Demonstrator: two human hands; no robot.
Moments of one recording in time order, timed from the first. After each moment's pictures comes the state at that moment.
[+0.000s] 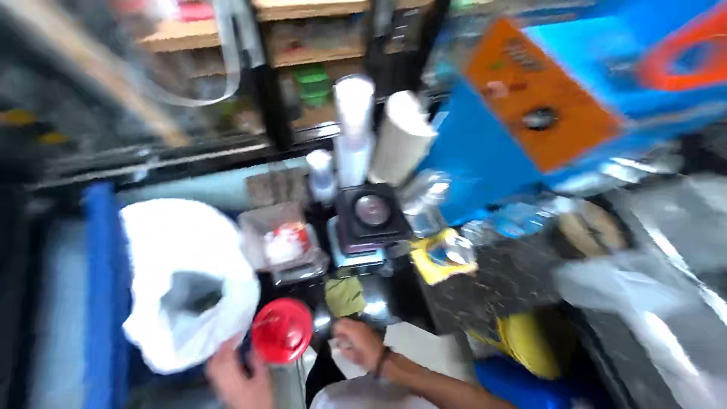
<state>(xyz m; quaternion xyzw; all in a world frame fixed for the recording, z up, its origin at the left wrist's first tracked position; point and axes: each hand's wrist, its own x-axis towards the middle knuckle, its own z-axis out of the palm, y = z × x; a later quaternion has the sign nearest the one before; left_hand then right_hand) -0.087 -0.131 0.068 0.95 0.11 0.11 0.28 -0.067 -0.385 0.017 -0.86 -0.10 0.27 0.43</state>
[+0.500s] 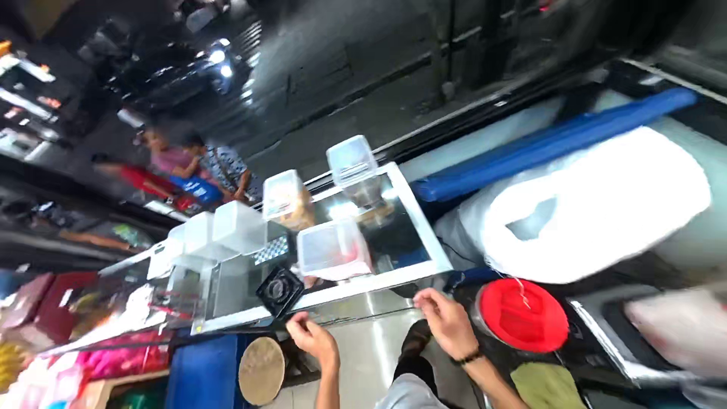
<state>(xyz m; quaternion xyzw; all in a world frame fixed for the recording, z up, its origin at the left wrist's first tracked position) -0.435 -0.186 0.052 0.46 0.72 0.51 0.08 -0.155 -0.213 0.074 -0.63 -0.52 0.43 0.38</state>
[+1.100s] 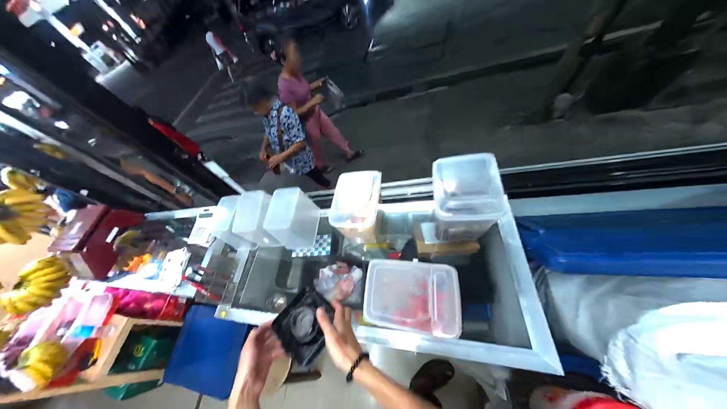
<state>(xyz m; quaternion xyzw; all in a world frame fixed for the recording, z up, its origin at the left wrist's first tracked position) -0.656 -0.137 0.133 0.14 0.74 0.49 0.44 -0.444 -0.072 0.130 -0.51 -0.45 0.70 0.23</state>
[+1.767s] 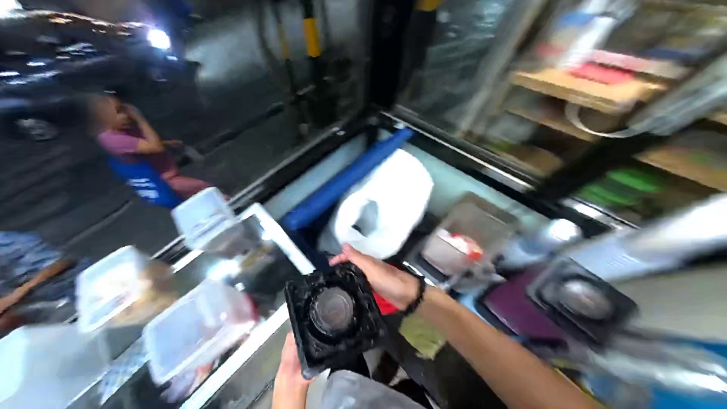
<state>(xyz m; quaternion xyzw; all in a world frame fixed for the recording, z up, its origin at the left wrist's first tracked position) -0.265 -0.187 0.138 0.14 0.27 0.25 0.92 -0.030 -0.219 0.234 -0.58 -0.34 0.58 0.46</state>
